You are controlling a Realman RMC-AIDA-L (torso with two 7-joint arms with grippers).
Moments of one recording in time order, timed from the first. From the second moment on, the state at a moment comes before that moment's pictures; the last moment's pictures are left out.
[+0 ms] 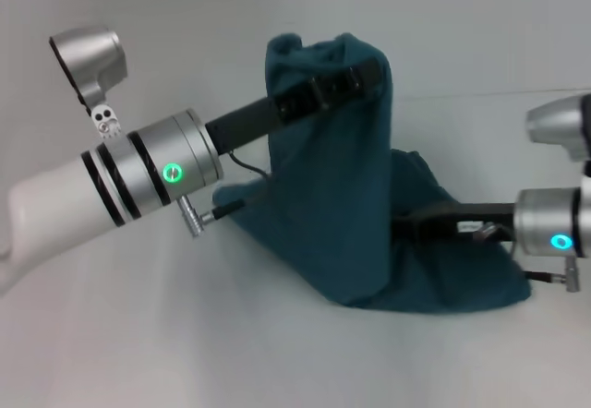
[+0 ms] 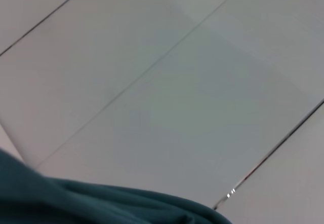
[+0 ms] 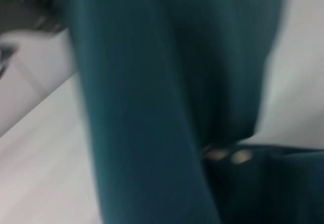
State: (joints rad) left arm -0.88 -2.17 0.74 0.29 1.50 1.33 -1.74; right arm 0.65 2.08 -0.73 -0.56 -2.10 -1.23 1.80
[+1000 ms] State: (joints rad) left arm -0.83 -2.17 0.80 0.34 1.47 1.35 -1.74; right arm 0.53 2.04 -0.67 -0.57 -1.99 -1.28 1.75
